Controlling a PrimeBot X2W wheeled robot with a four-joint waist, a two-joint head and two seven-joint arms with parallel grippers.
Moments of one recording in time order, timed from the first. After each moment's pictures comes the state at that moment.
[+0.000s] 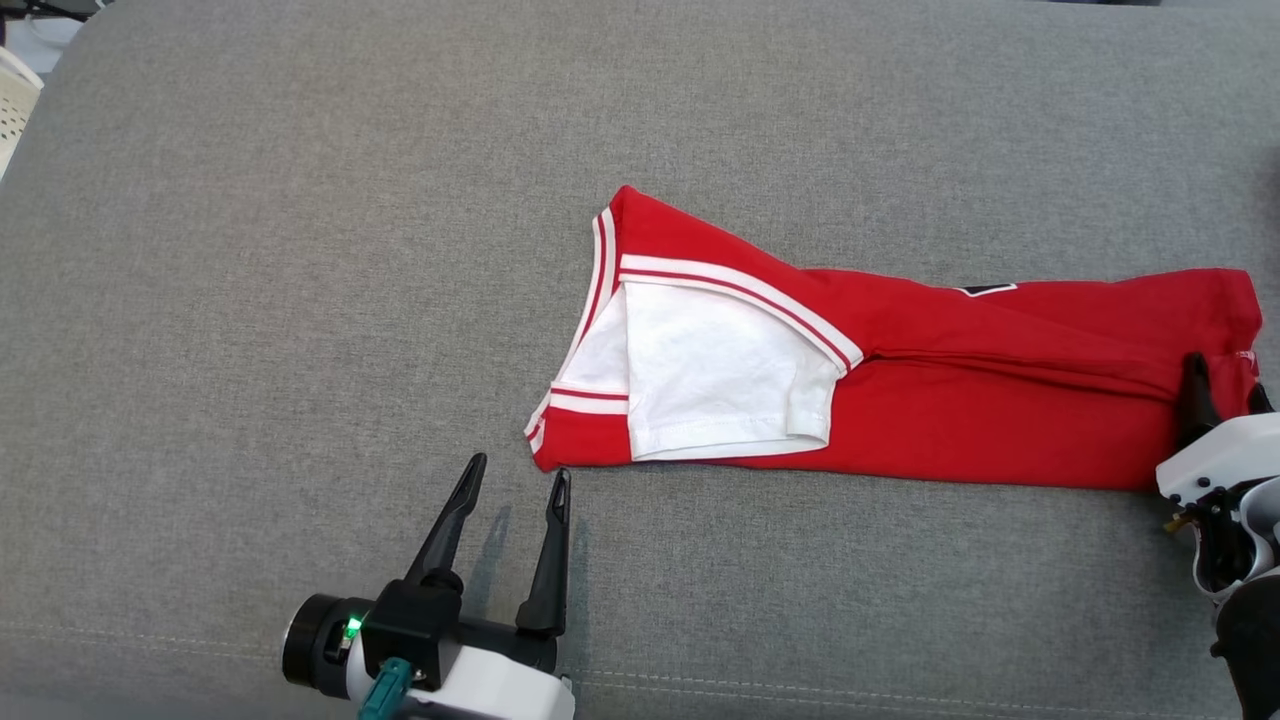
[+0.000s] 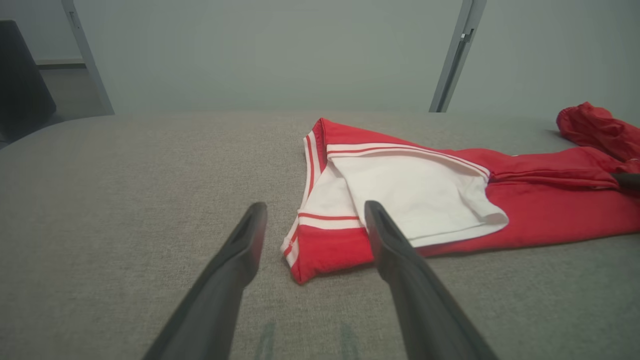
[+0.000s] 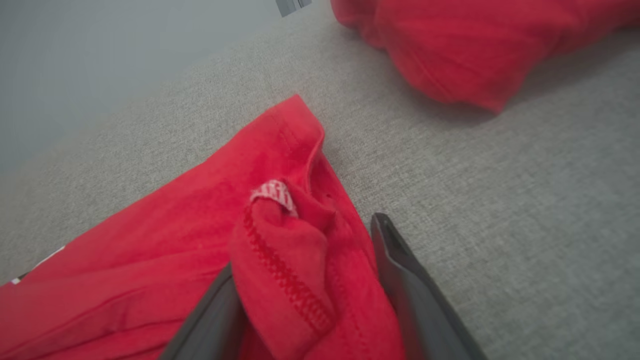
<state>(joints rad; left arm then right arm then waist) -0.04 0.05 -0.36 0.08 -0.18 0.15 -0.26 -0.70 -0.24 -0.05 1.20 0.57 0.13 -0.26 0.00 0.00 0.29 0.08</state>
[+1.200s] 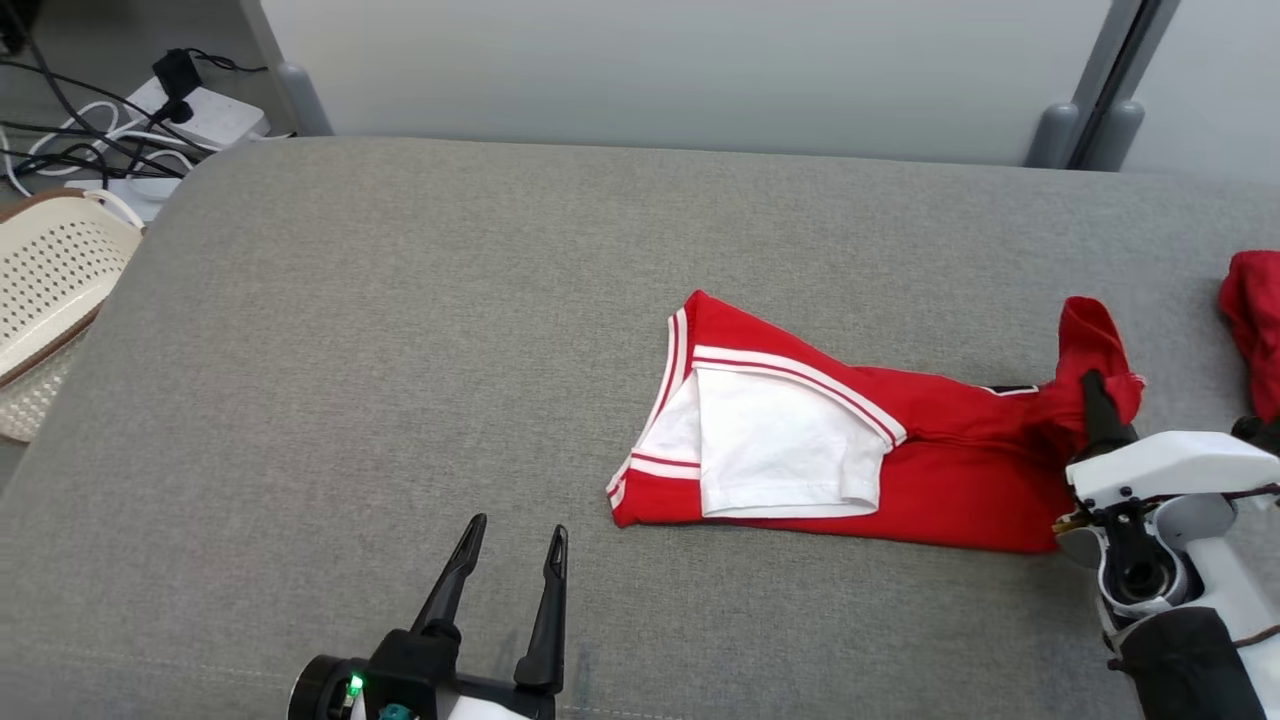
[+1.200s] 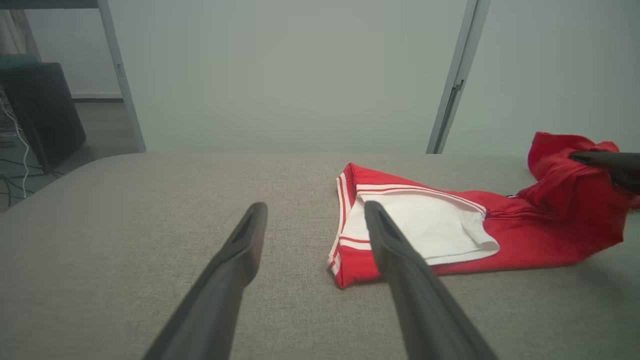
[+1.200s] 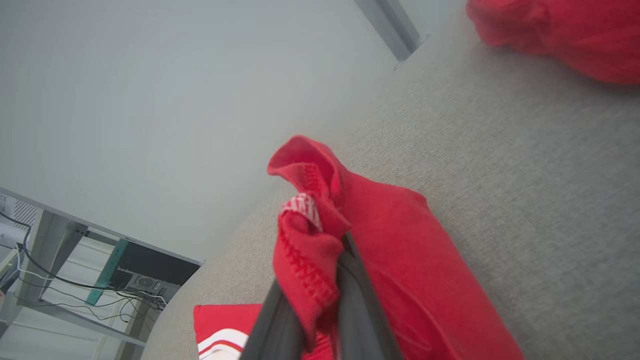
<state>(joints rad) 0.03 0.05 -0.36 0.09 -0.21 0.15 -0.26 -0.54 -0.14 0.04 0.86 0.98 0.13 -0.13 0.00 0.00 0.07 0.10</state>
